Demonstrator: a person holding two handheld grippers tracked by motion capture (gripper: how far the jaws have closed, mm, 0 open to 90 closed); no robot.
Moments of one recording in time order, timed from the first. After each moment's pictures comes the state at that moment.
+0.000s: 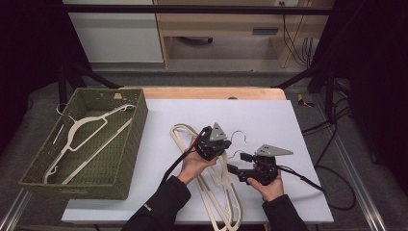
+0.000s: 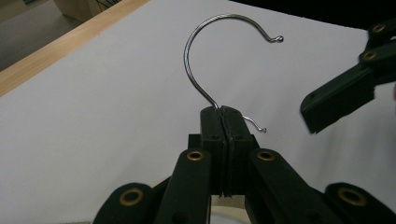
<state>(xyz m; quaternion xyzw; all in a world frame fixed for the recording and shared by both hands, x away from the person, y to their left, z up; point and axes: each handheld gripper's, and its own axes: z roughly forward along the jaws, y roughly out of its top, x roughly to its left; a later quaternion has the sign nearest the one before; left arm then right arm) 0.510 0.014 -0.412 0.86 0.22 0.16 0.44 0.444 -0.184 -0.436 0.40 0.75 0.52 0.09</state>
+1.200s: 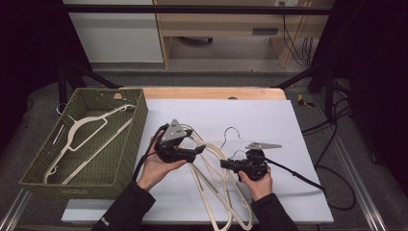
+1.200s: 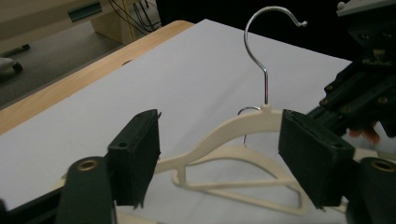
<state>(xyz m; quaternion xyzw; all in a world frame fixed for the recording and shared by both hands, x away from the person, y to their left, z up) 0.470 0.125 -0.364 0.82 0.26 0.18 0.48 0.457 -0.164 -0.438 0.43 0.73 0.53 -0.02</state>
